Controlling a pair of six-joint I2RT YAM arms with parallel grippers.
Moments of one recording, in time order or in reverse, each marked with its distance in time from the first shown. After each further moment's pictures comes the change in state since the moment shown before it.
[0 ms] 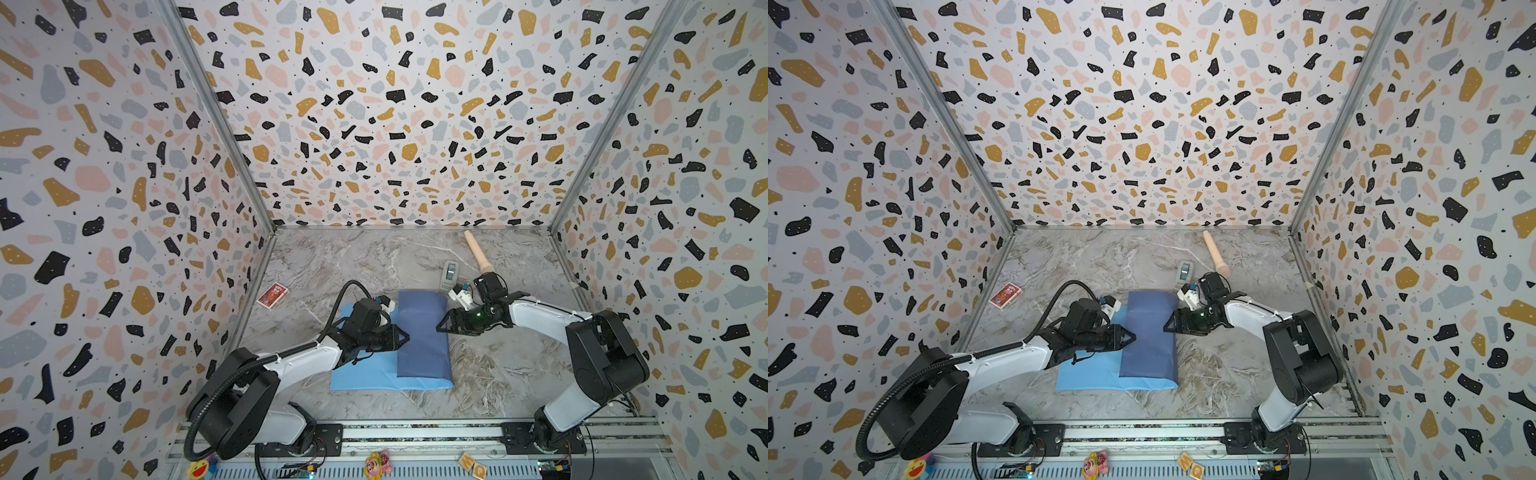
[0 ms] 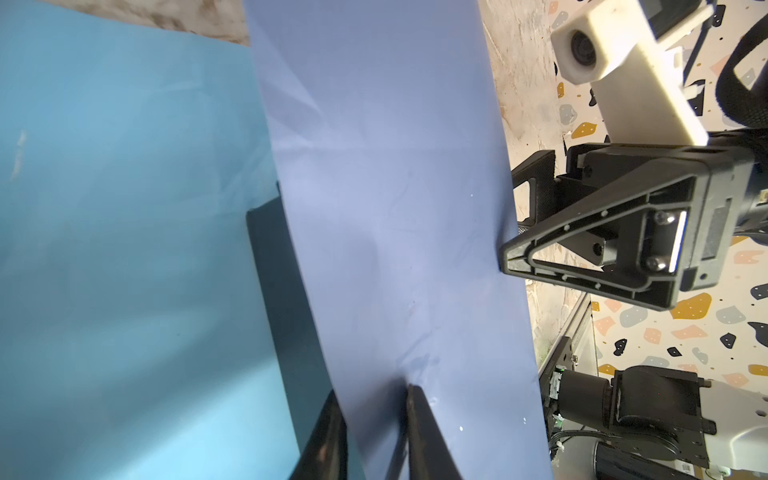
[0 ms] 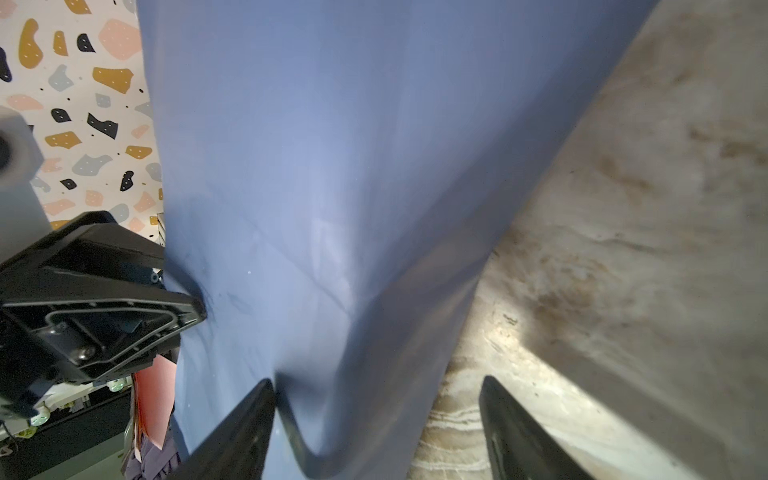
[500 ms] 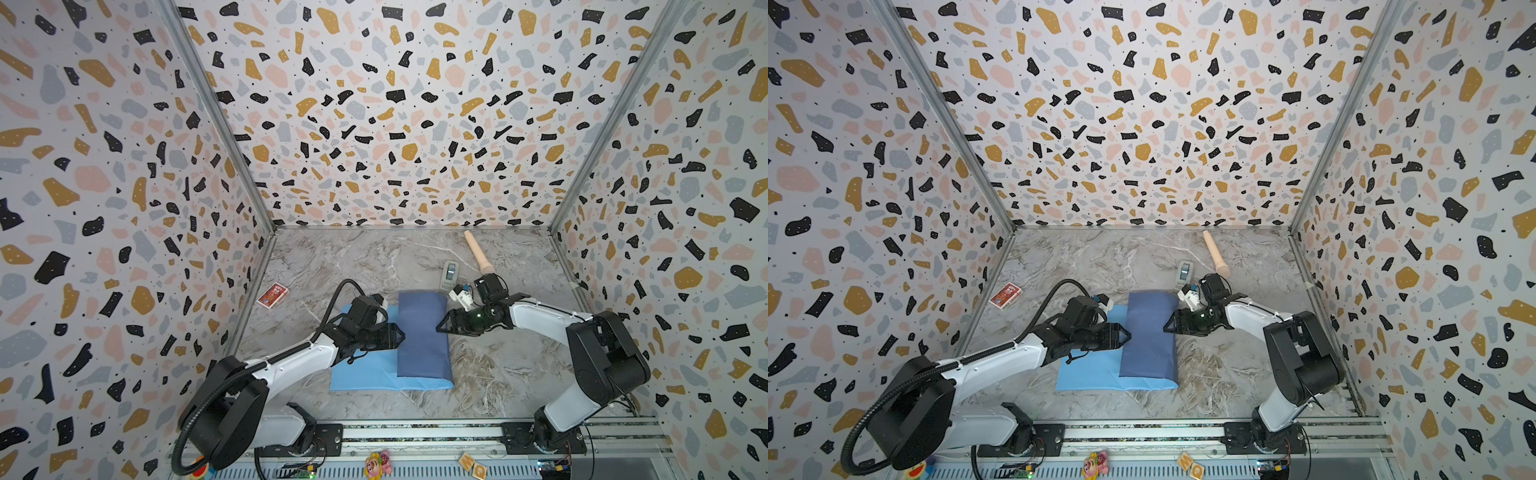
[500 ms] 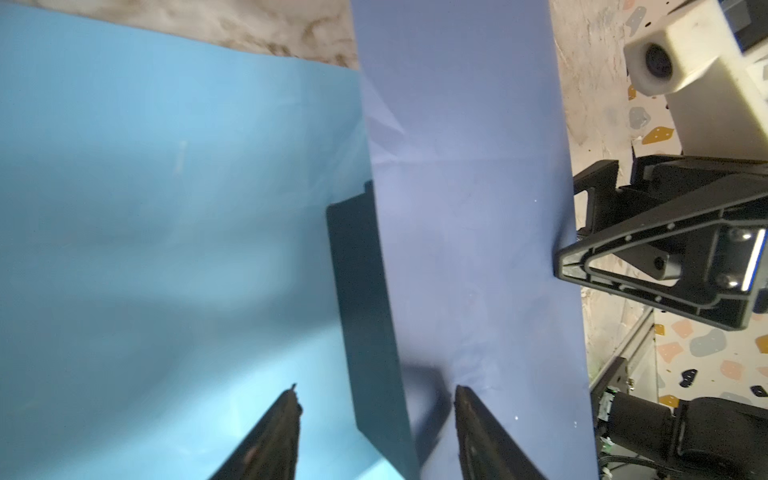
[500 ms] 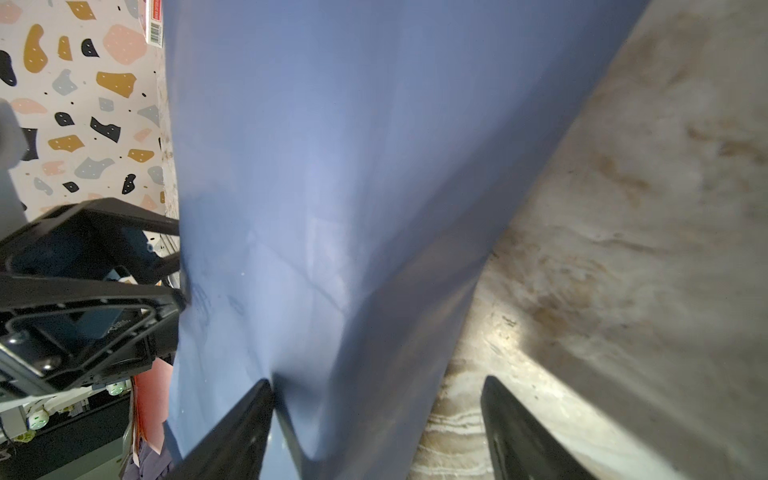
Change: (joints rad) left arm 0.056 -0.088 0.053 -0.240 -0.108 0.056; right arm 0.000 -0.003 -0.016 0.021 0.011 0.004
